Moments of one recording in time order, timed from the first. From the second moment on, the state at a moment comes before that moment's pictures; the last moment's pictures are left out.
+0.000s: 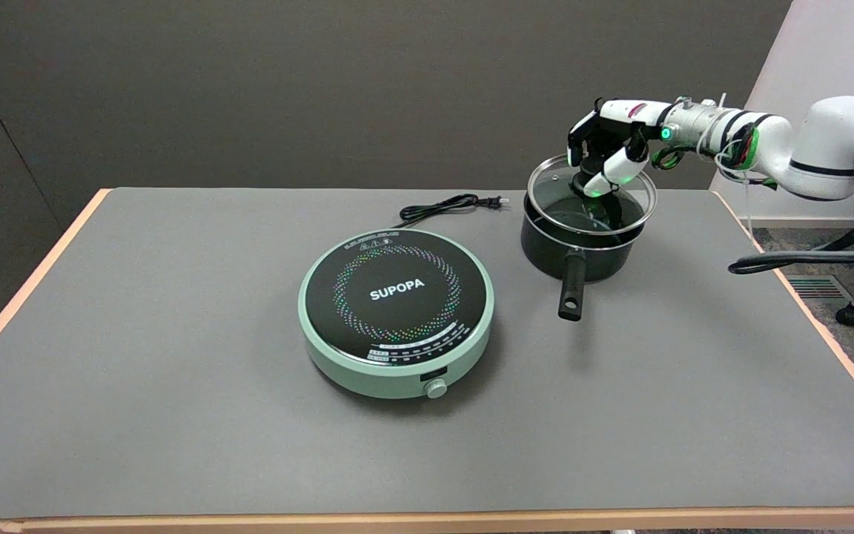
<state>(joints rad) 1.35 -0.48 -0.09 -0.98 0.12 -0.12 -1.49</state>
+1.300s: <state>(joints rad) 1.43 -0.54 -0.25 -0.90 0.11 -0.16 -1.39</state>
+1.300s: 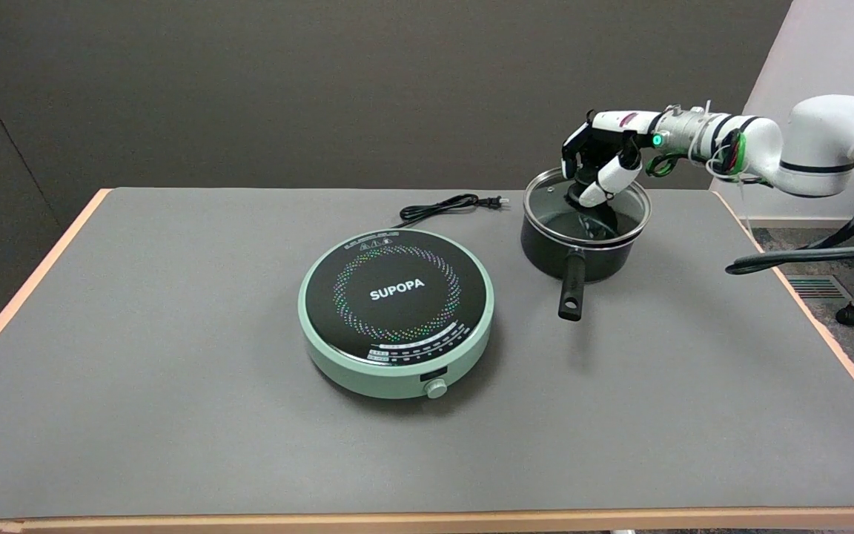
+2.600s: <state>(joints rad) 1.32 -0.57 -0.14 -0.80 0.11 -0.22 -1.39</state>
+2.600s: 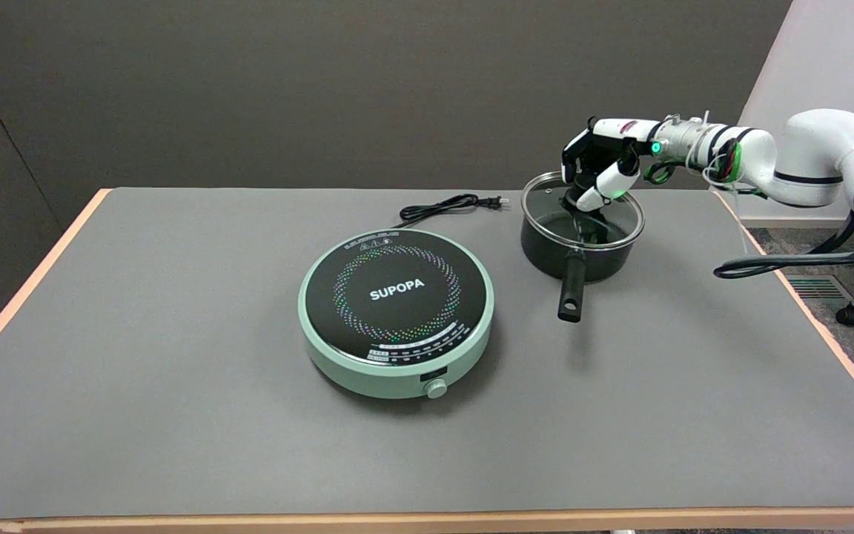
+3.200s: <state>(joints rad) 1.29 -0.60 -0.11 -0.74 0.11 -0.25 -1.39</state>
